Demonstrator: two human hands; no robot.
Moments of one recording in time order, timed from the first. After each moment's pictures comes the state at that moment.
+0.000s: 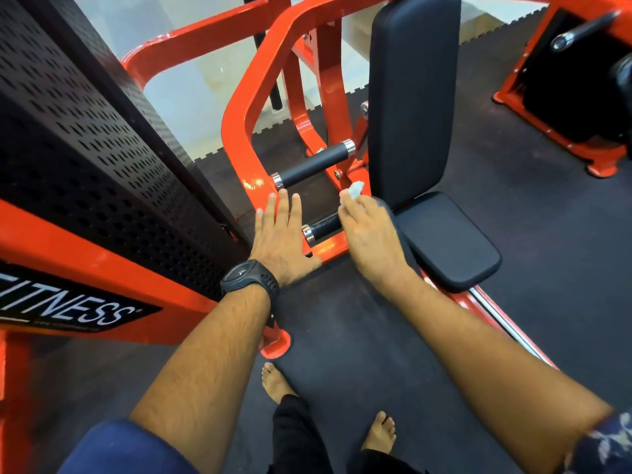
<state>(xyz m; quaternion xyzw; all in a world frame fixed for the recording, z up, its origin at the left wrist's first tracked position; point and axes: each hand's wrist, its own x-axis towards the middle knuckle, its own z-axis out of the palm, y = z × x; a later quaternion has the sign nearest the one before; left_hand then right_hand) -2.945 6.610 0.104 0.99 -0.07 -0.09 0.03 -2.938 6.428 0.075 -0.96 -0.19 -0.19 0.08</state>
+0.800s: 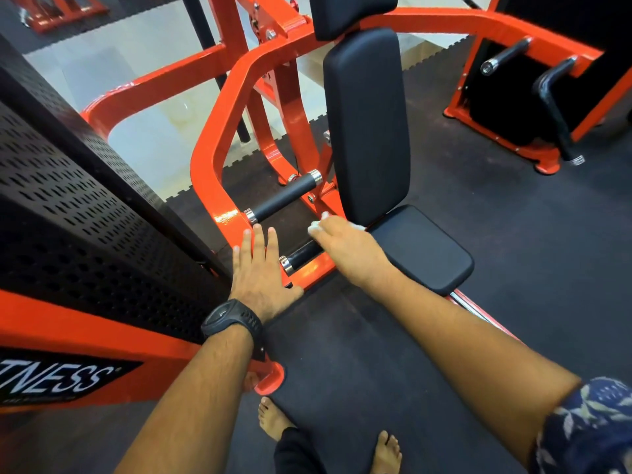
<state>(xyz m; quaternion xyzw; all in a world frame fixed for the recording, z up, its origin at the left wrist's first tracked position) -2.944 6.611 0.103 0.99 -0.08 -0.08 0.04 -2.928 6.416 0.093 -0.97 -0.20 -0.08 0.10</state>
